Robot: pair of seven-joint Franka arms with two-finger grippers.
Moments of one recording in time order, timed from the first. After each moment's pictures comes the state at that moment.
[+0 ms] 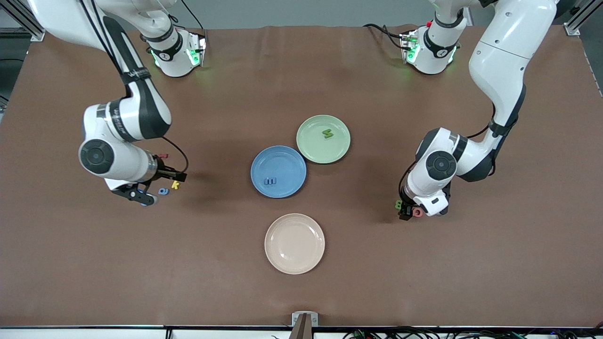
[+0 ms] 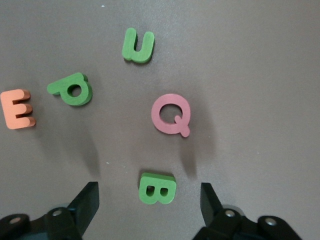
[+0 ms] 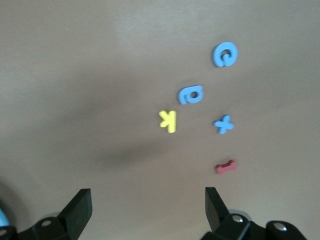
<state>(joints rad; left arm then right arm) -0.03 0.63 -0.30 -1.86 0.32 2.45 -1.84 0.07 0.30 0.09 -1.95 -0.02 2.01 0.48</state>
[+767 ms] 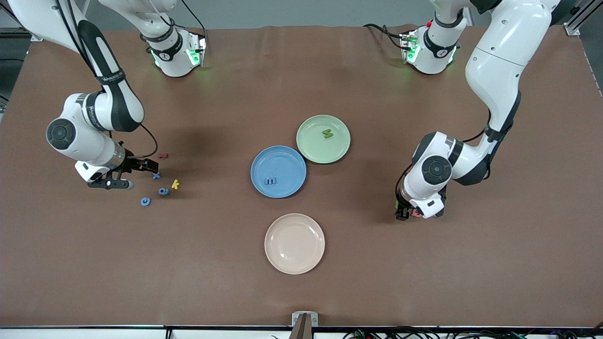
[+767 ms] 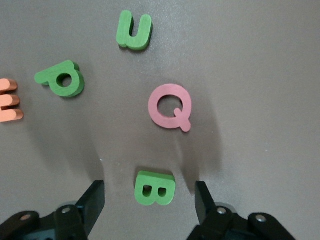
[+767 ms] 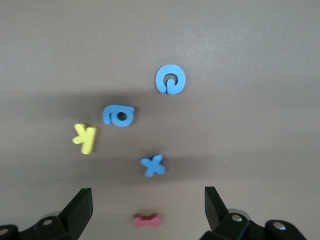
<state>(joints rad) -0.04 0.67 -0.30 -1.82 0.32 2.44 -1.84 -0.15 0.24 0.09 -2.27 -0.02 2.43 -0.07</state>
